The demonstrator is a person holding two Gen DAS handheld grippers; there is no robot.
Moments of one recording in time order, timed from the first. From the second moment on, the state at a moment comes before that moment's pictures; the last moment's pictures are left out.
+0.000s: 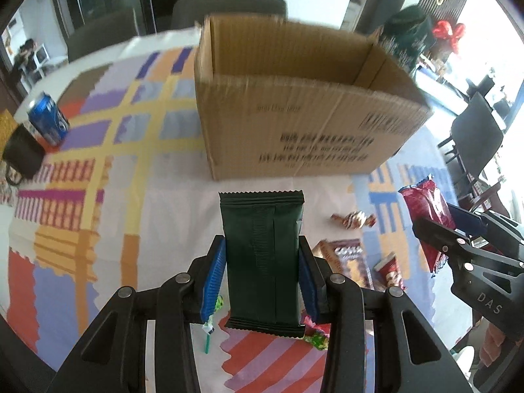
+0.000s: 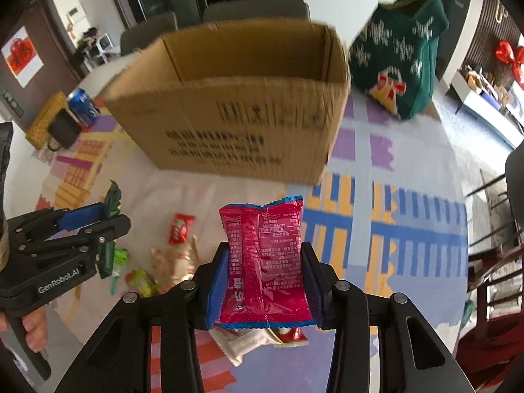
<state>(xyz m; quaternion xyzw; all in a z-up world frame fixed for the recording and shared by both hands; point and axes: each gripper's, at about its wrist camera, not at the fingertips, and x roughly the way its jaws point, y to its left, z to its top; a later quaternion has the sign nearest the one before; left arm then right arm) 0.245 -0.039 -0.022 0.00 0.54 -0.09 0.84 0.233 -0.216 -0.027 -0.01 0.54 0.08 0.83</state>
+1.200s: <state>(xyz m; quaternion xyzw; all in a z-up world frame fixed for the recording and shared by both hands) 0.346 -0.050 0.078 0.03 0.41 -0.11 0.90 0.324 -0.202 0.068 0.02 0.40 0.09 0.91</state>
